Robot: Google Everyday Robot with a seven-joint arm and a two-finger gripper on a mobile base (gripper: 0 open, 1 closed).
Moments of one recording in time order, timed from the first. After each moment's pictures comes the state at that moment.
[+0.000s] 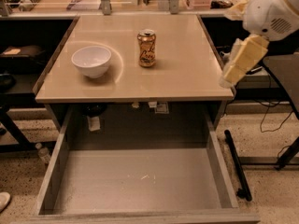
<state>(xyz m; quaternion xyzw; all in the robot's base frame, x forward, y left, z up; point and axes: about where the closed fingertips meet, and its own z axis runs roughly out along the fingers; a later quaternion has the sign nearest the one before) 0.526 -0.174 0.988 -0.62 0.73 0.02 0.29</state>
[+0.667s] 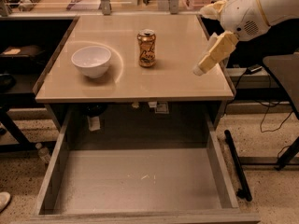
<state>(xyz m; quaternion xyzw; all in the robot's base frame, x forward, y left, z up) 0.581 -0.128 0.982 -0.60 0.68 0.14 0.40</state>
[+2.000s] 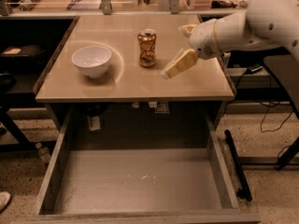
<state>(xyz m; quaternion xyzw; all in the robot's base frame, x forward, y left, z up) 0.656 -0.082 0.909 -0.54 0.68 0.20 0.45</state>
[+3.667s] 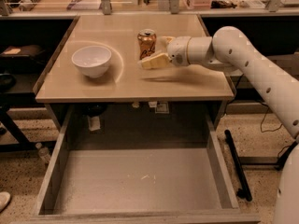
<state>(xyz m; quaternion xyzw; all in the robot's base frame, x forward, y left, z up) 0.750 -0.019 0.858 -0.44 0.66 0.30 0.54</state>
